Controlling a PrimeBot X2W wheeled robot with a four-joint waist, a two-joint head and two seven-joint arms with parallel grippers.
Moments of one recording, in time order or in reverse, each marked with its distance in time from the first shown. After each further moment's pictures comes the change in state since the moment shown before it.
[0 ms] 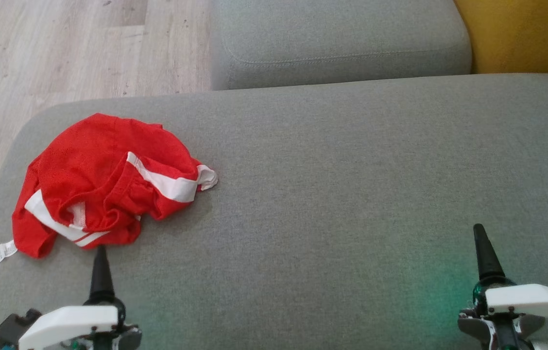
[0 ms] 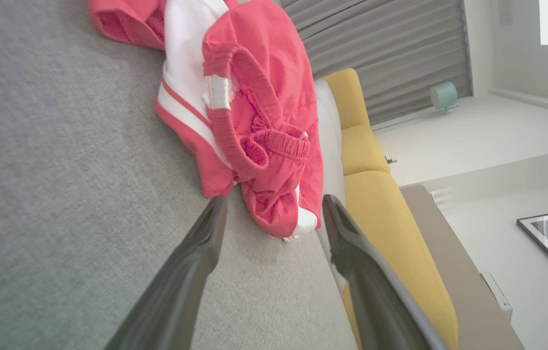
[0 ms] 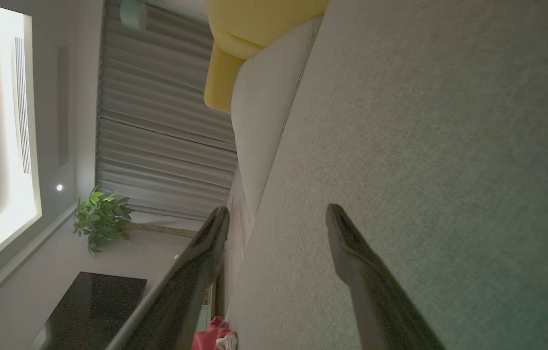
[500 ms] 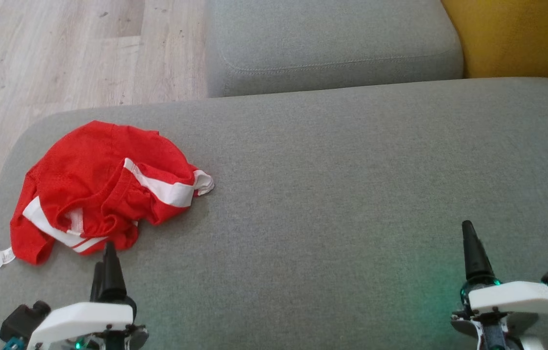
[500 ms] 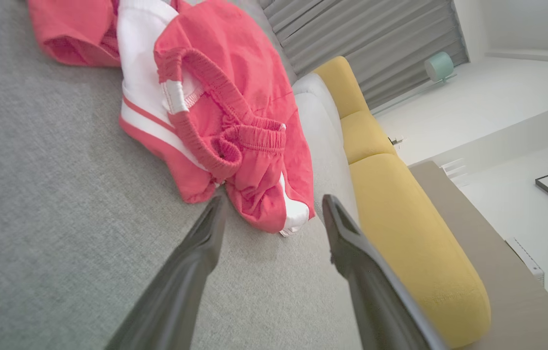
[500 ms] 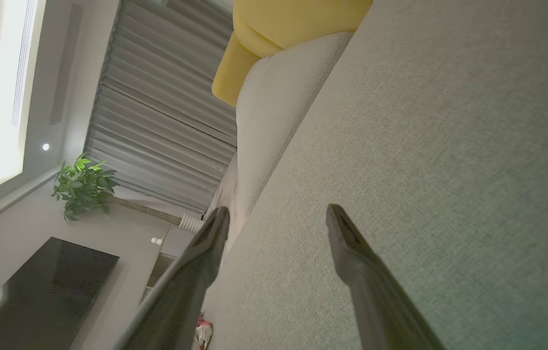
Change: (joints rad) left arm 0.003 -0.001 -0.044 -0.022 0.151 0.035 -0.037; right arm 0.001 0.000 0.033 -0.017 -0.174 0.000 -0.040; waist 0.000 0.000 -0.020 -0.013
